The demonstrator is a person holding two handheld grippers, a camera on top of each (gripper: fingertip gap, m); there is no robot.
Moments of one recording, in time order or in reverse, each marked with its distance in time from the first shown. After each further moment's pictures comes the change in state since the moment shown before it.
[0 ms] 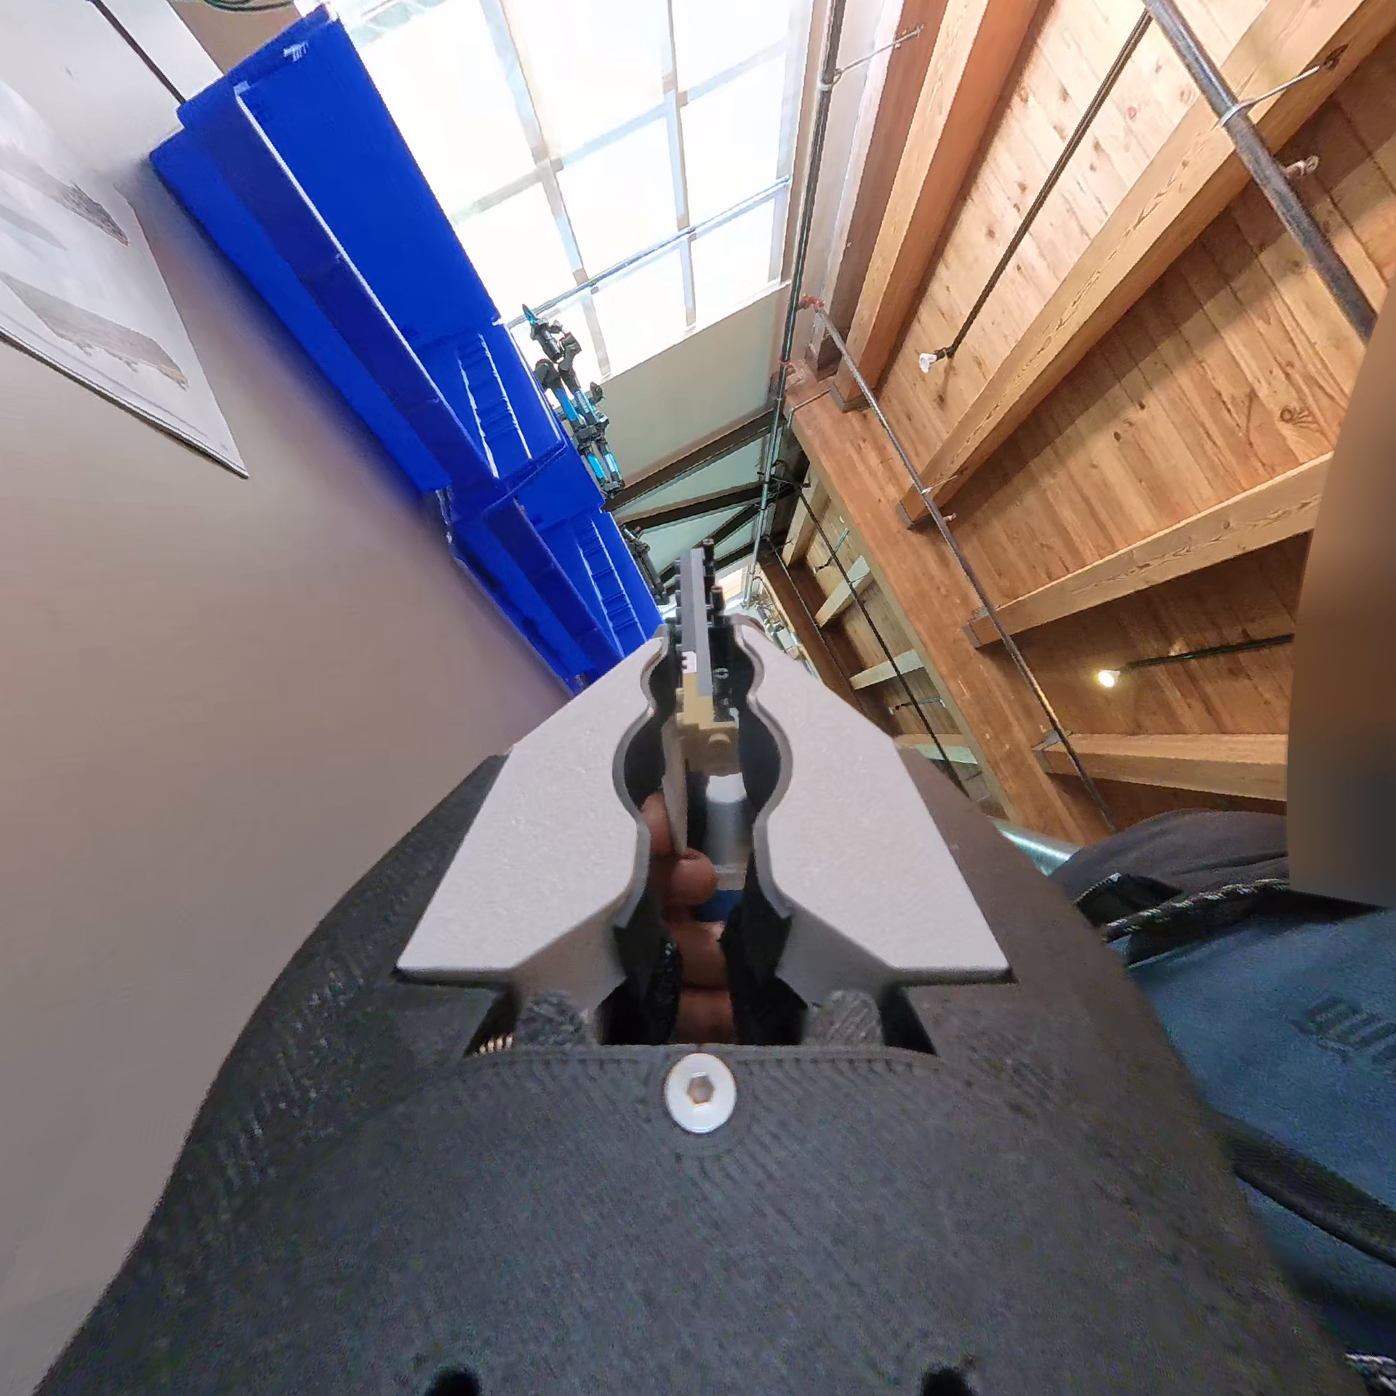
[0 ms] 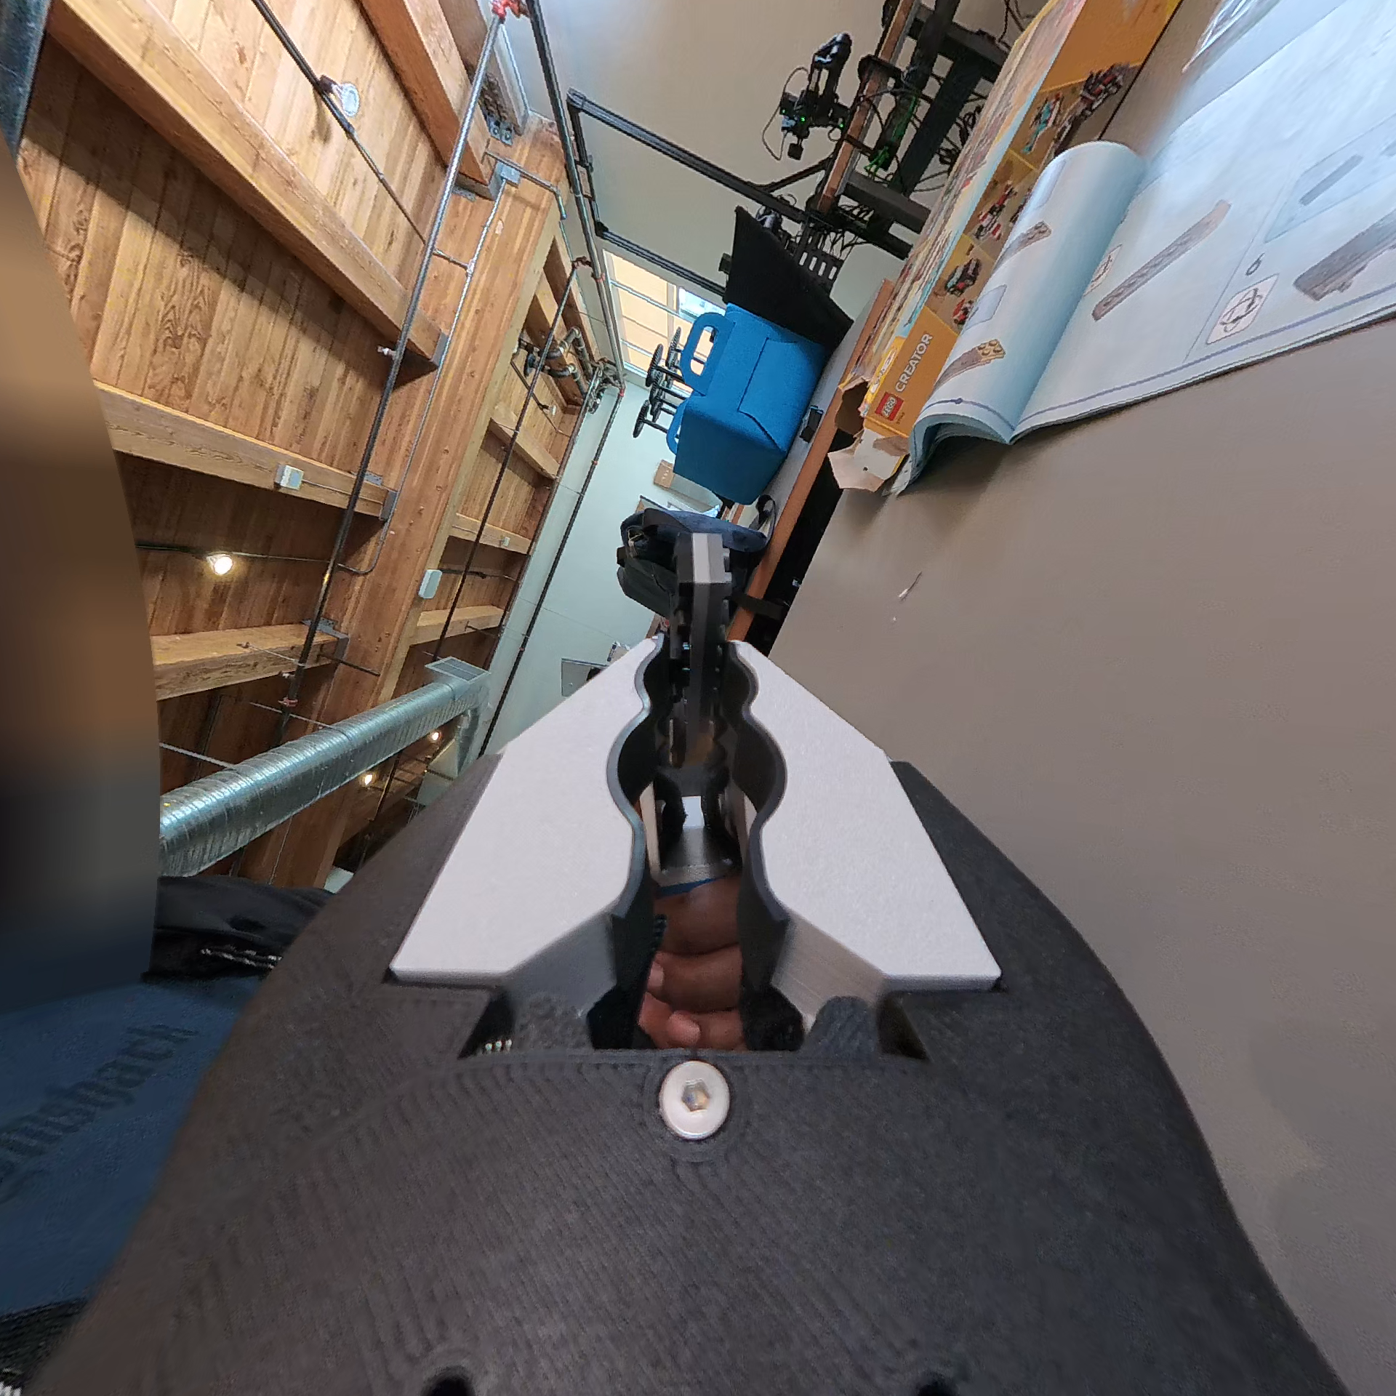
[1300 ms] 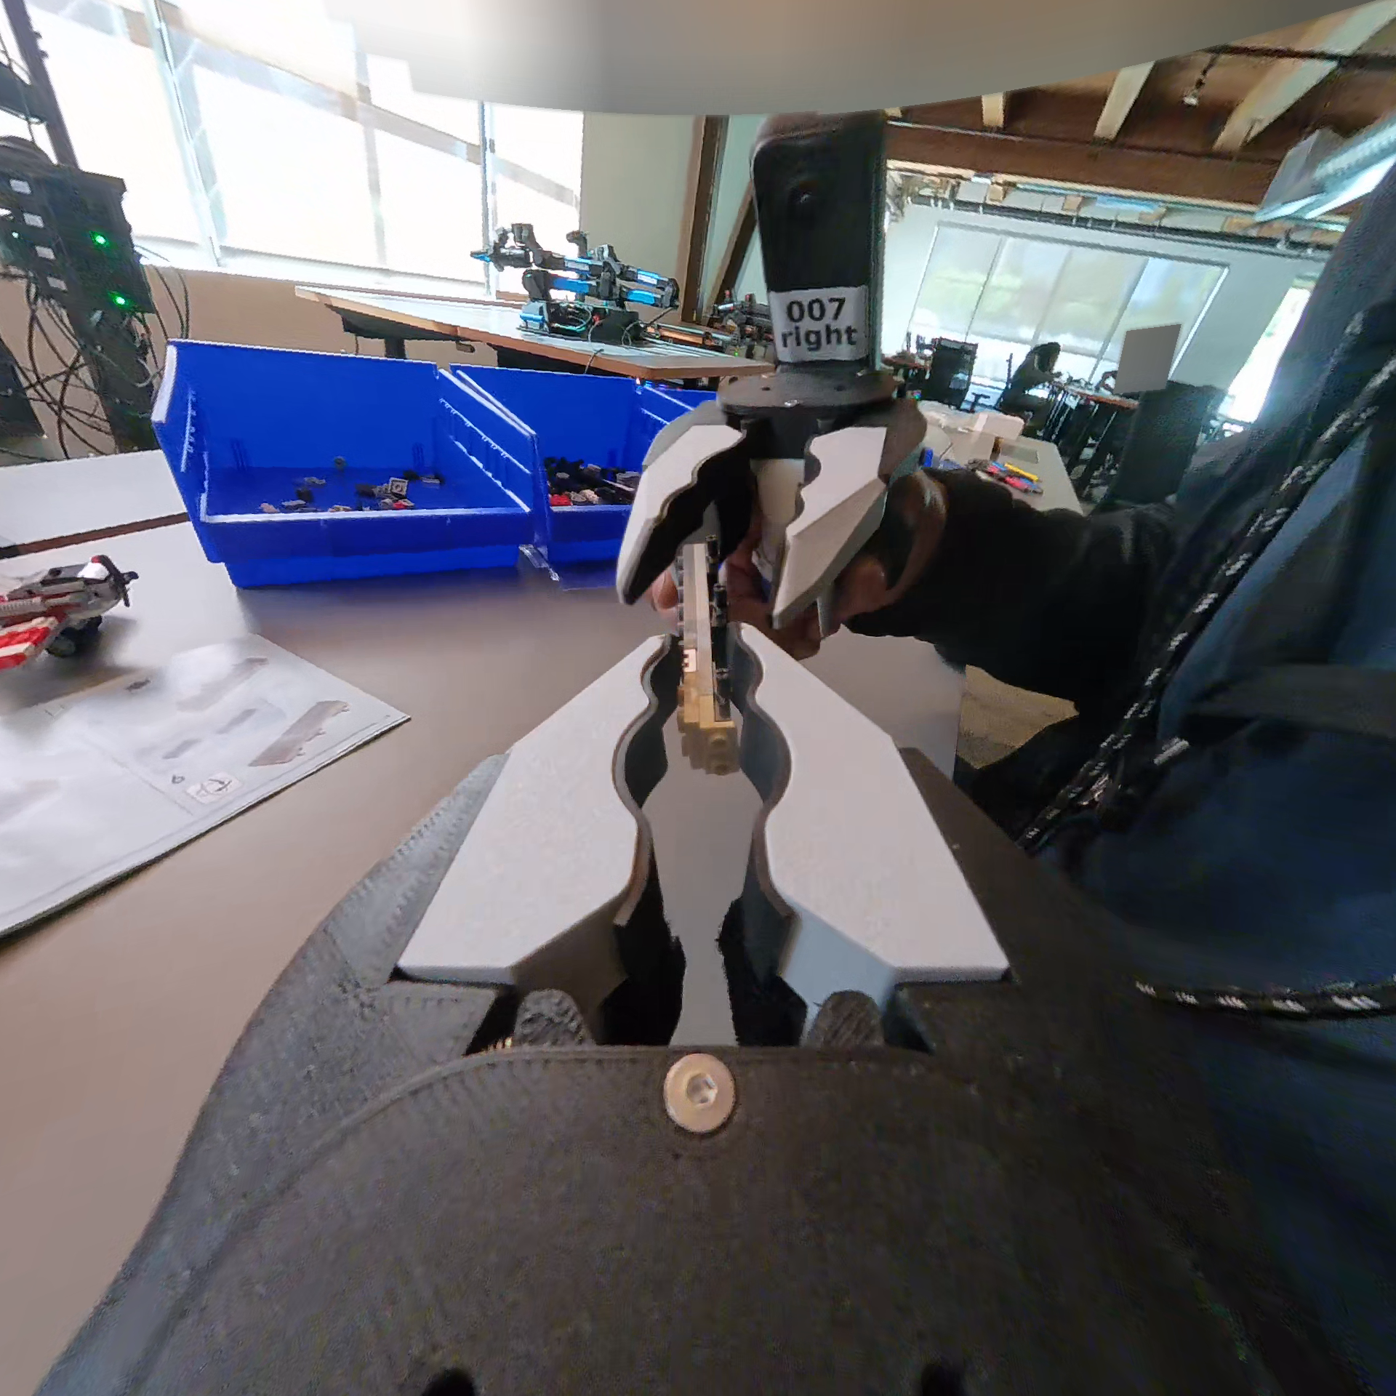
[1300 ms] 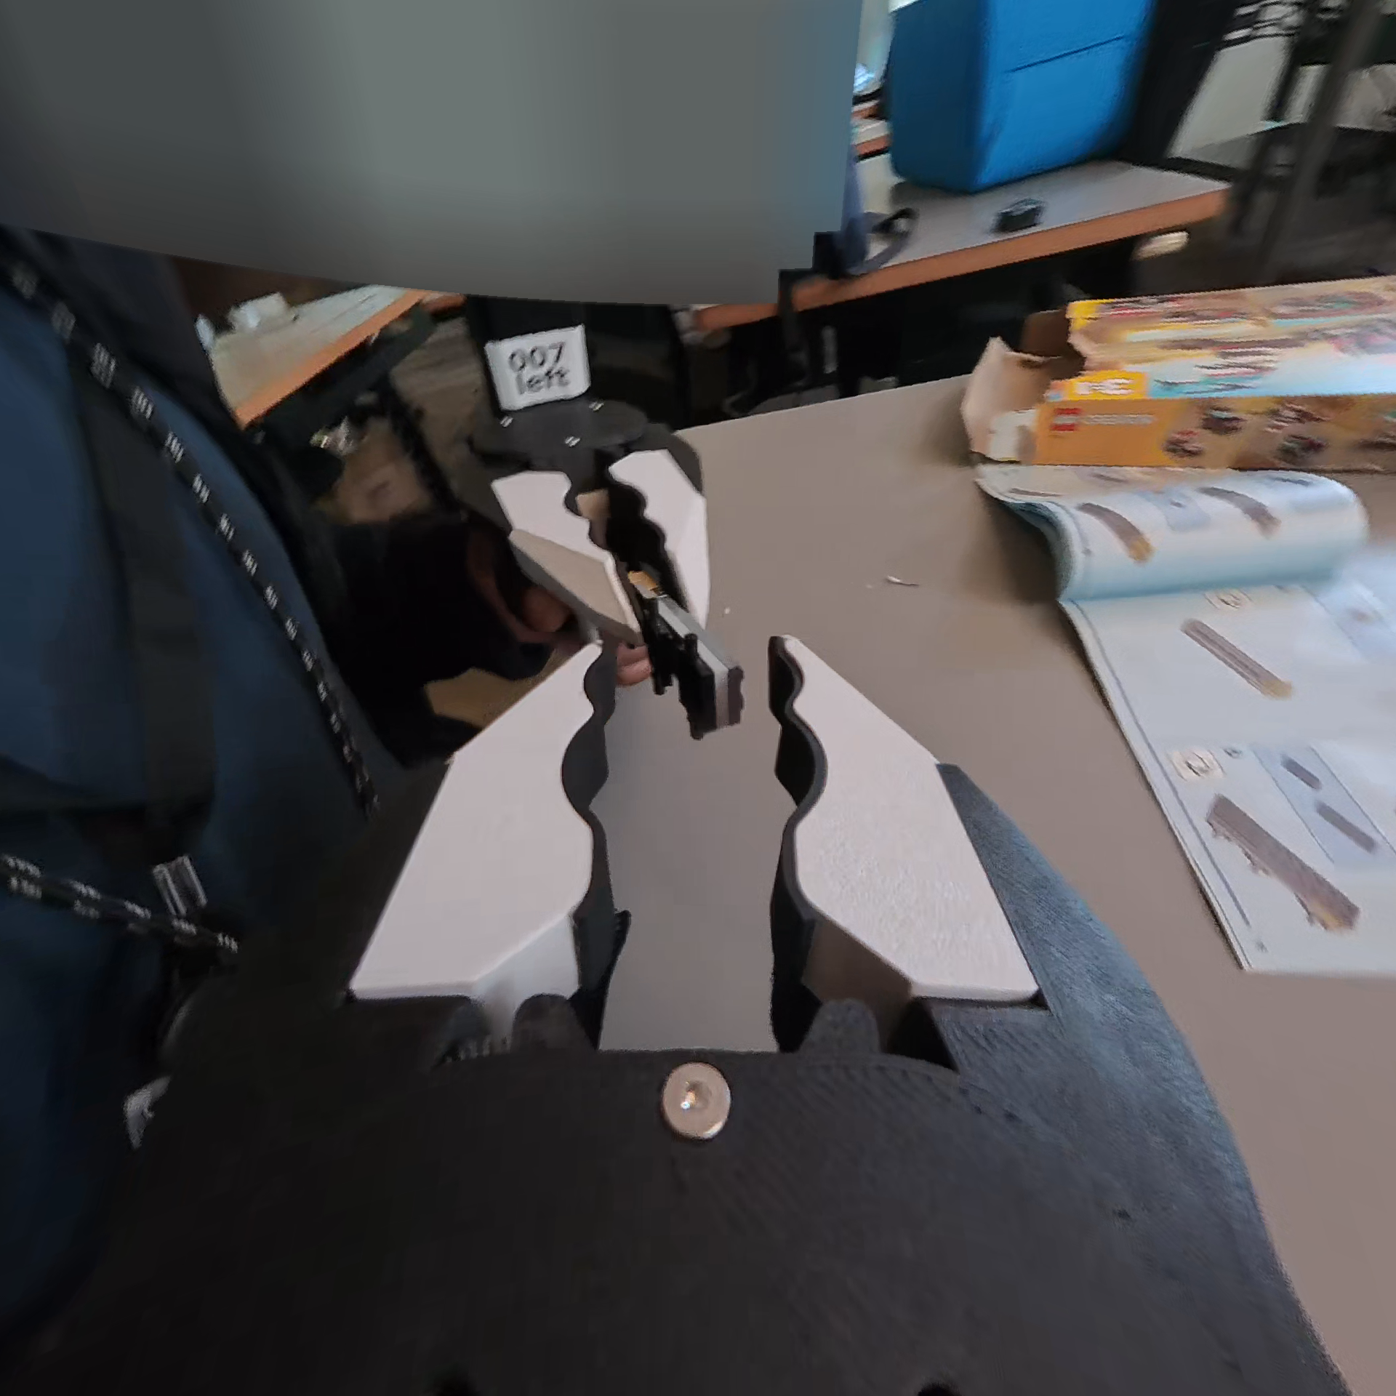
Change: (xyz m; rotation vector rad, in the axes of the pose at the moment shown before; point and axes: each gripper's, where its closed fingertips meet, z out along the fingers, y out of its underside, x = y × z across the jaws) left arm 0.031 0.014 -0.017 -0.336 -0.020 0.956; right arm -0.032 0.018 -0.011 -0.586 -0.162 -0.965
